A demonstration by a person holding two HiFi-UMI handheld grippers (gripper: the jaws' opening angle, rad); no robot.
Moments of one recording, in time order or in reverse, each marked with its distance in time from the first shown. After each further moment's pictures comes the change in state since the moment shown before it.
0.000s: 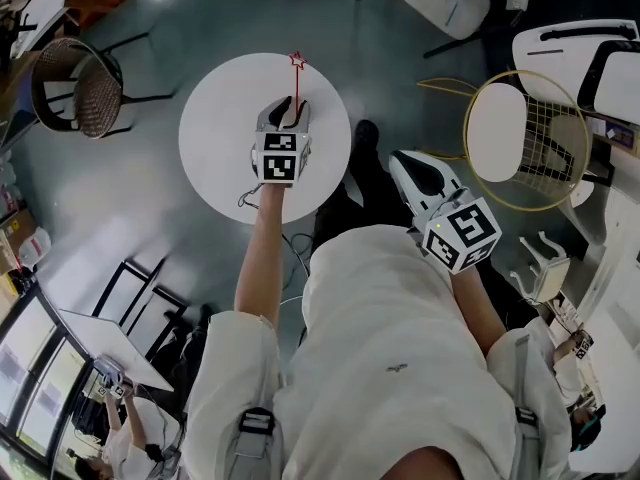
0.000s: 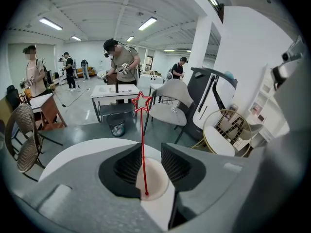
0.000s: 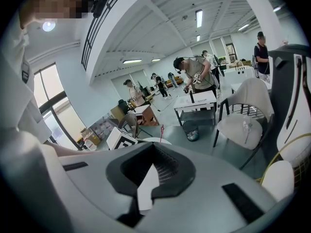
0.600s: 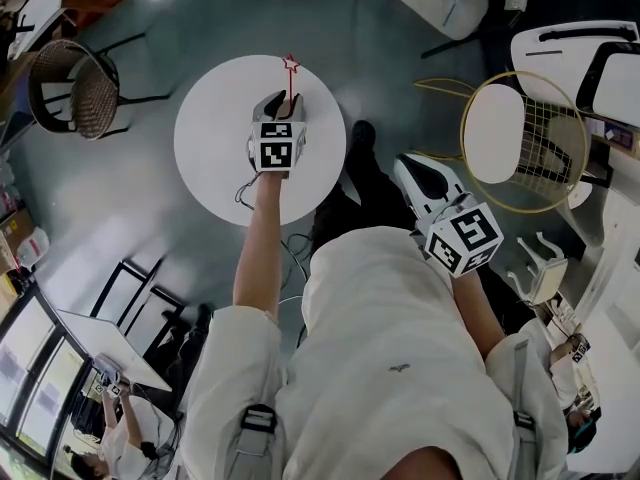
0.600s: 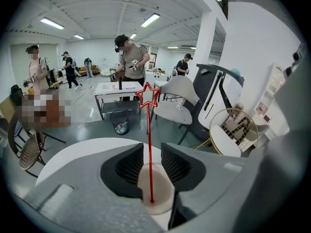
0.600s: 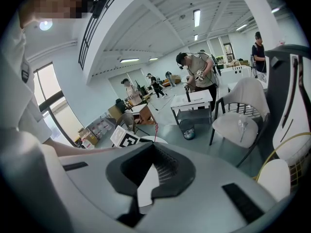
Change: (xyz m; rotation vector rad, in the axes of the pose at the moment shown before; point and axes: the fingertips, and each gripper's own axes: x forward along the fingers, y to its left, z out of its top) left arm 0.027 0.016 -0.001 -0.015 0.035 0.046; right arm -0.010 -0.019 -0.004 0.011 0.014 -0.028
